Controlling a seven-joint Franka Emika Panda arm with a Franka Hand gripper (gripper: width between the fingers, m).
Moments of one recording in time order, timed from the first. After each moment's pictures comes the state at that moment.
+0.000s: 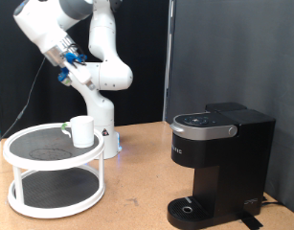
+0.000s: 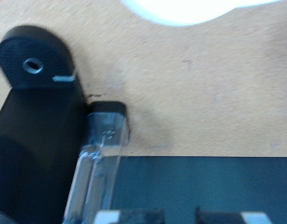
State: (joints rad) arm -0.38 -0.61 -0.34 -2.56 0.37 1.62 1.72
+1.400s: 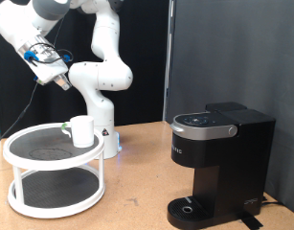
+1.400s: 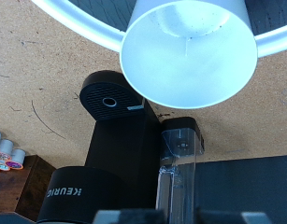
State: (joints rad) arm -0.49 -0.64 -0.43 -2.60 0.42 1.75 1.78
